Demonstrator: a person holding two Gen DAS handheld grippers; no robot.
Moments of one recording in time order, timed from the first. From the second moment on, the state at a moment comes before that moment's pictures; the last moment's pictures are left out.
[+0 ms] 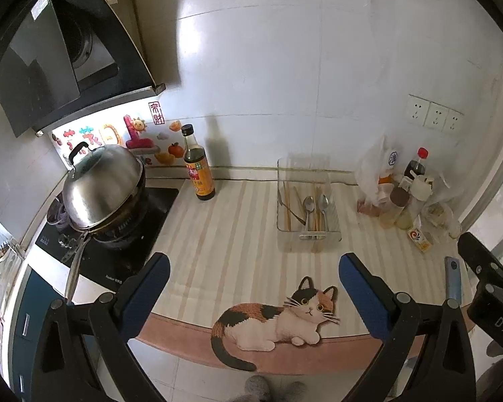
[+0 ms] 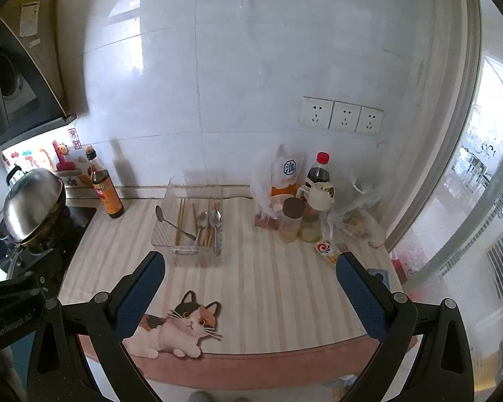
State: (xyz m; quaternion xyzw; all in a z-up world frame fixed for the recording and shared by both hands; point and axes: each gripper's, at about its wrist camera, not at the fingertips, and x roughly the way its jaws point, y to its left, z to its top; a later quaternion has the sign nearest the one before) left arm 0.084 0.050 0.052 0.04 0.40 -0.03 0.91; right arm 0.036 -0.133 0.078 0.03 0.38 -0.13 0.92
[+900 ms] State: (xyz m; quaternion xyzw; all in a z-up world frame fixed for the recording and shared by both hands) left arm 0.102 0.049 0.044 0.05 0.40 -0.02 0.92; right arm 0.059 -0.130 0.067 0.02 0.39 -0.13 0.91
